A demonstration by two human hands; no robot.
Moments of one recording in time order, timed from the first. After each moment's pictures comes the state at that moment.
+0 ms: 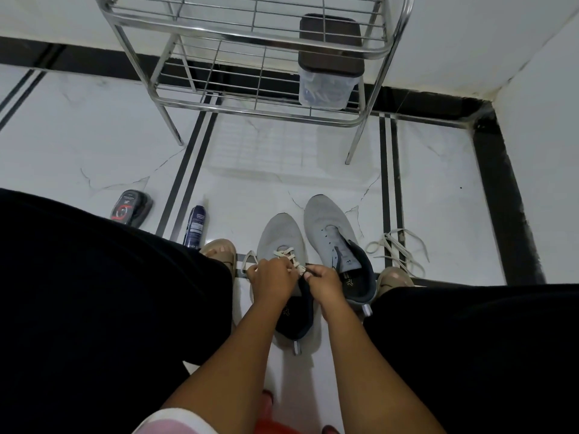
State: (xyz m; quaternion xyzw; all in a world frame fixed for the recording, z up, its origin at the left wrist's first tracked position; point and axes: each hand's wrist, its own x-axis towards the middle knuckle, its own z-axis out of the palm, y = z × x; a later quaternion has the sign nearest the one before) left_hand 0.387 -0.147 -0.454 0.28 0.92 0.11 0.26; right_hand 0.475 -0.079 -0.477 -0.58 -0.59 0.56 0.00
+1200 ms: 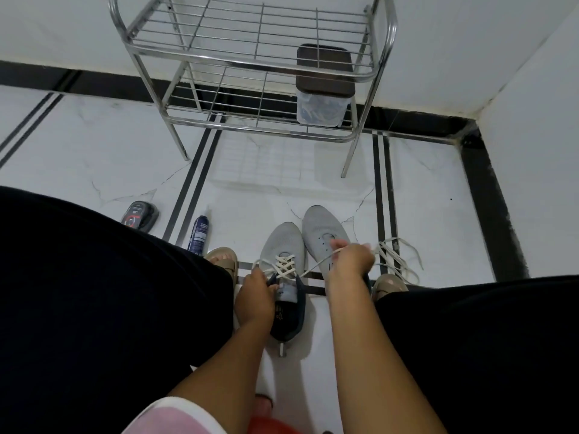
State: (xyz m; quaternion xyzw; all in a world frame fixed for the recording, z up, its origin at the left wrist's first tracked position) left_hand 0.391 -0.187 -0.447 0.16 0.93 0.19 0.25; right_hand 0.467 -0.033 -0.399 -0.68 -0.34 0.62 0.21
